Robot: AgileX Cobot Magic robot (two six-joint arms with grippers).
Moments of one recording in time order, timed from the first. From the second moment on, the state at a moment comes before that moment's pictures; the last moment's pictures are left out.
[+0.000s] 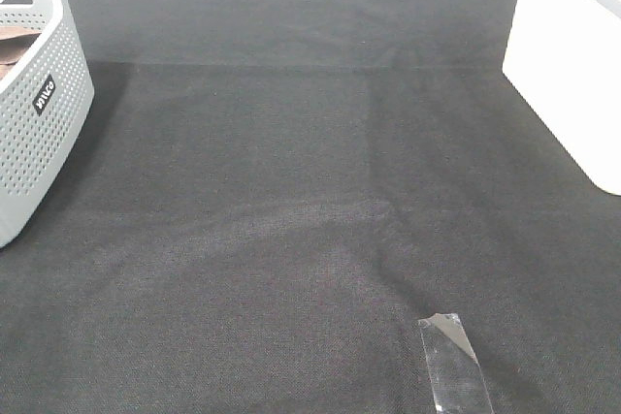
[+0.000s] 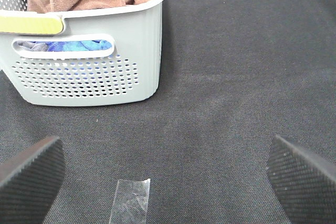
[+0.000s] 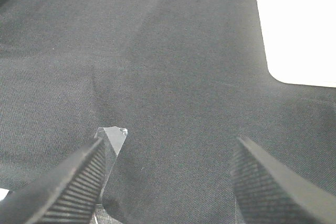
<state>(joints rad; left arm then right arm) 0.00 0.00 -0.50 -0.04 1.06 0.01 0.11 0.00 -0.50 0.10 1.06 -0.11</state>
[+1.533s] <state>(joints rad) 0.00 0.78 -0.95 0.31 0.72 0.77 0.11 0.00 -0.50 0.10 1.06 -0.11</state>
